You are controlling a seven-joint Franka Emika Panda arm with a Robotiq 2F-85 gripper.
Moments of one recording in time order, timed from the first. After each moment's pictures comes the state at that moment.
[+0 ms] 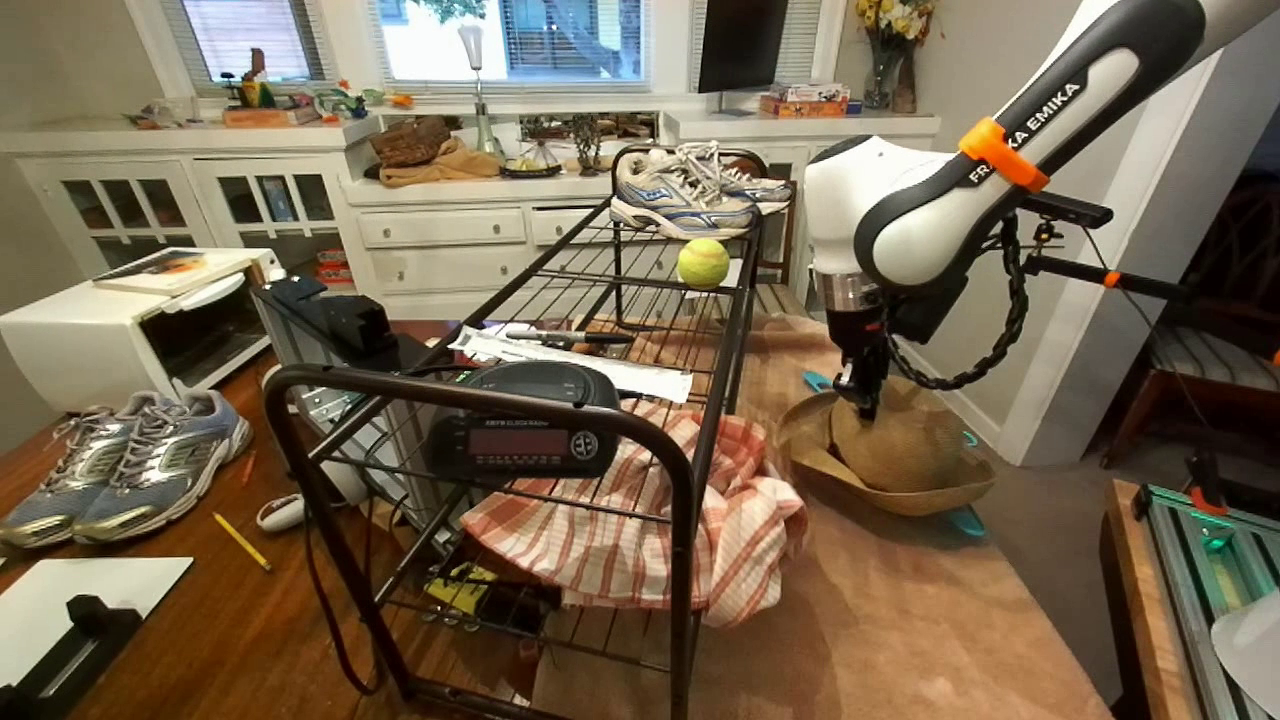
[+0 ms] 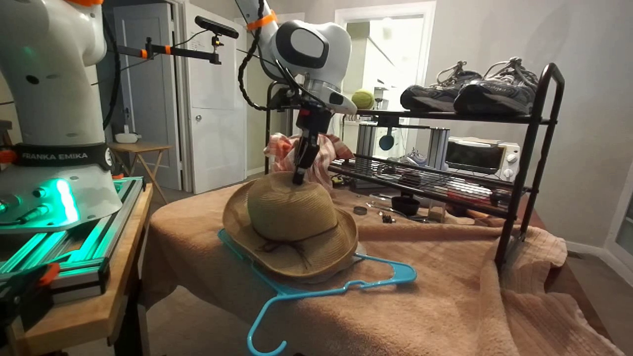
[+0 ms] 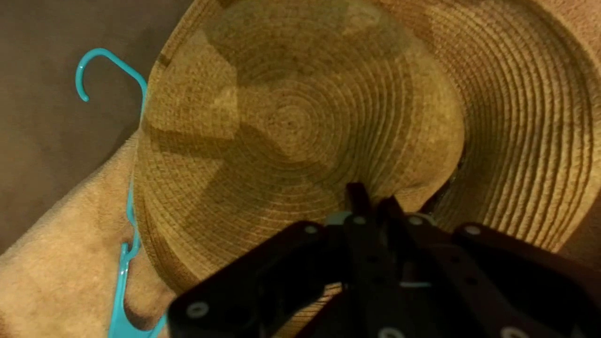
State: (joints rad) arm -0.10 0.17 -0.10 -2.37 -0.20 2.29 0.12
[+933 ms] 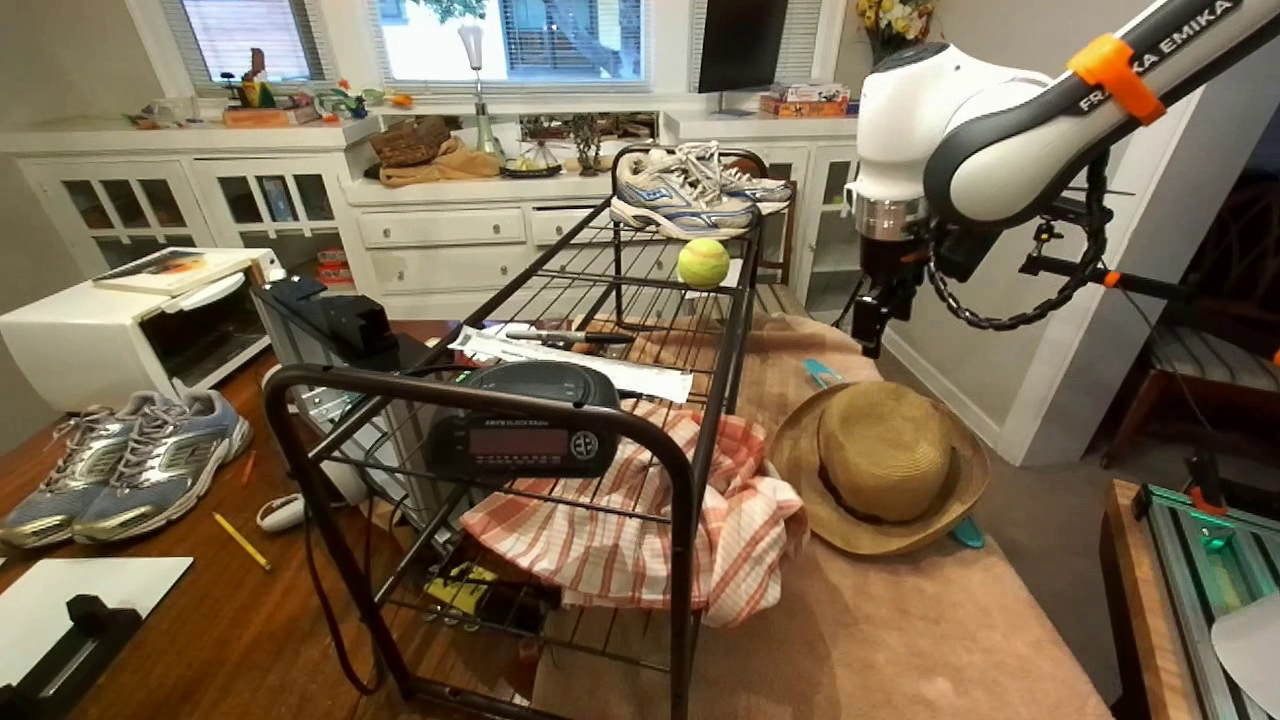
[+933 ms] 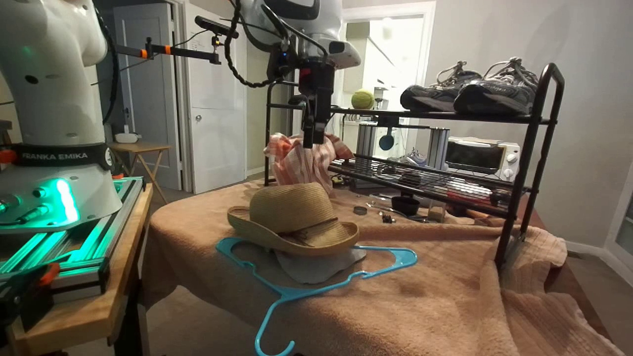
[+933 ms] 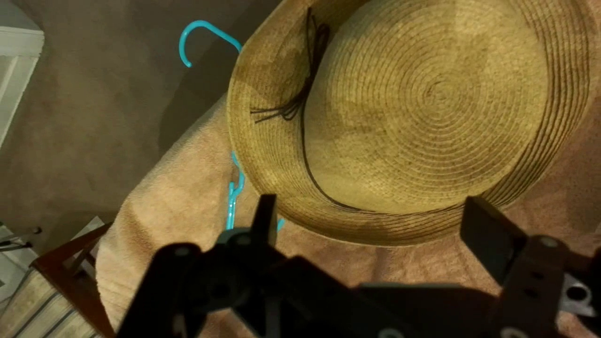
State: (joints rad) arm -0.12 -0.07 -0.15 -2.44 -0.38 2.31 0.20
